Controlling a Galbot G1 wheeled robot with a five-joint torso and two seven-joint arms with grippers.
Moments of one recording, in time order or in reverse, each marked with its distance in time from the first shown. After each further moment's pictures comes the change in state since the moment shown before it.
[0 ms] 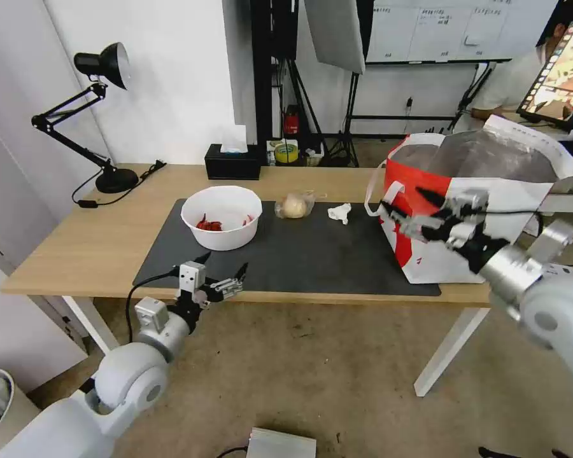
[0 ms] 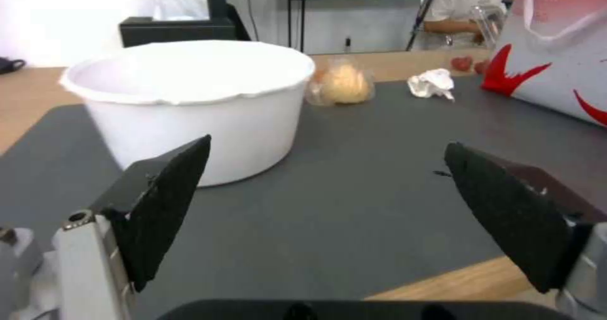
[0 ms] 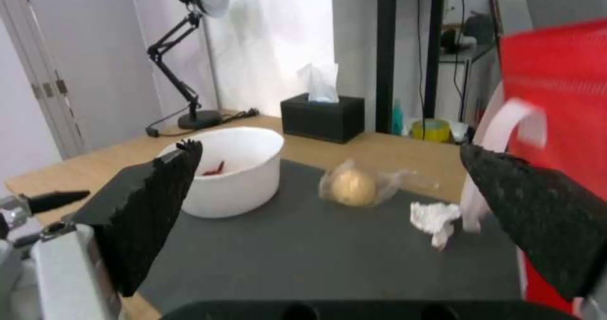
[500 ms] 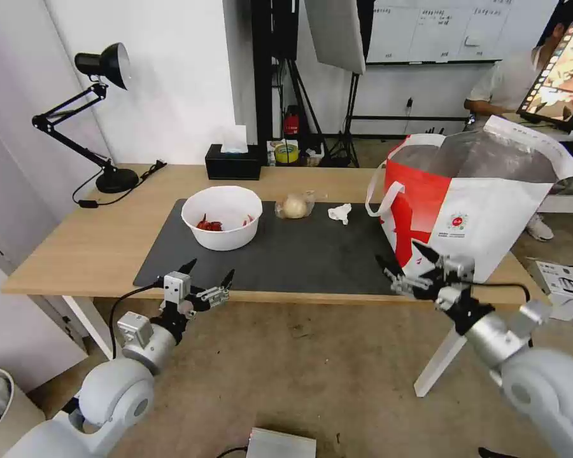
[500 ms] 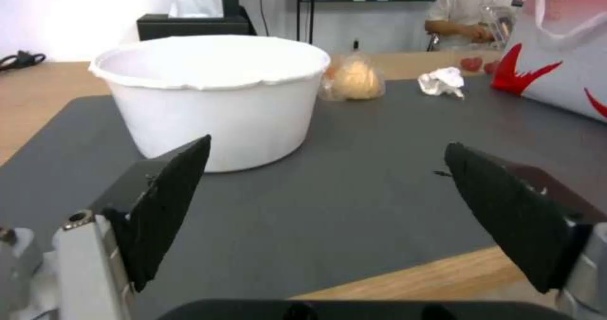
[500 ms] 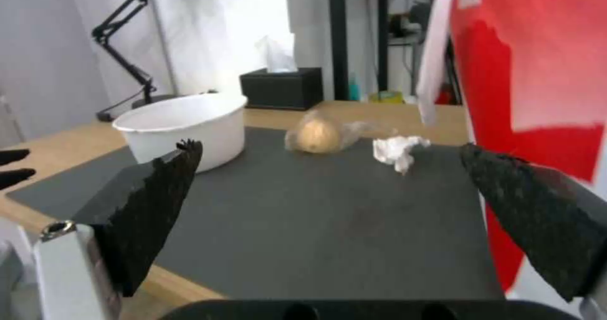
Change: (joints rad) left arm 0.073 -0.024 -0.061 -0.002 0.021 -0.028 0.024; right arm -0.301 0.171 0.046 0.038 -0.206 0.176 0.041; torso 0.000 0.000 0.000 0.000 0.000
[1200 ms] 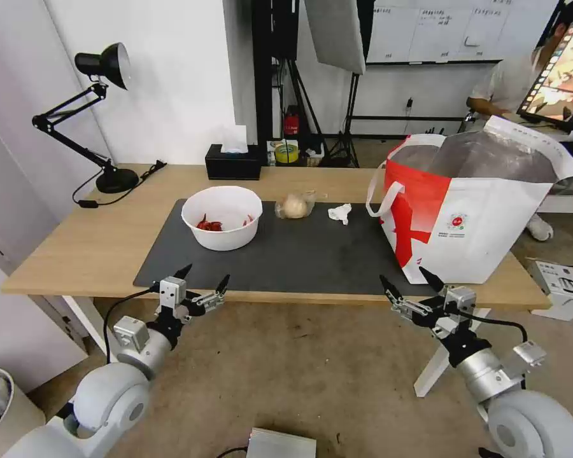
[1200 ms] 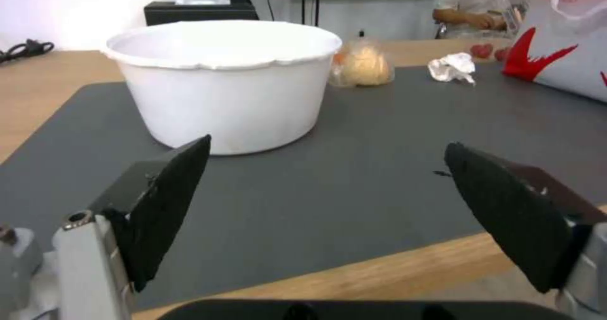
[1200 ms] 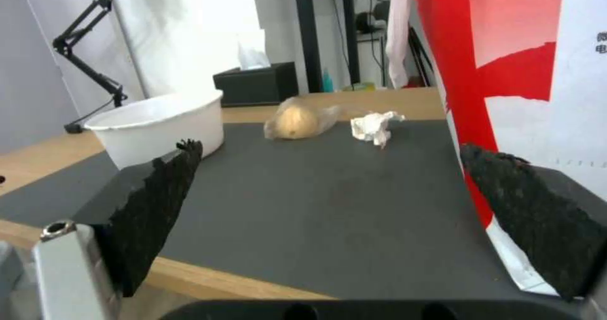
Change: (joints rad) left arm 0.017 0.008 -0.011 0.009 0.000 0.006 0.001; right arm -0.082 0.098 -0.021 0.003 -0.065 0.071 0.049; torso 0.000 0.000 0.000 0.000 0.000
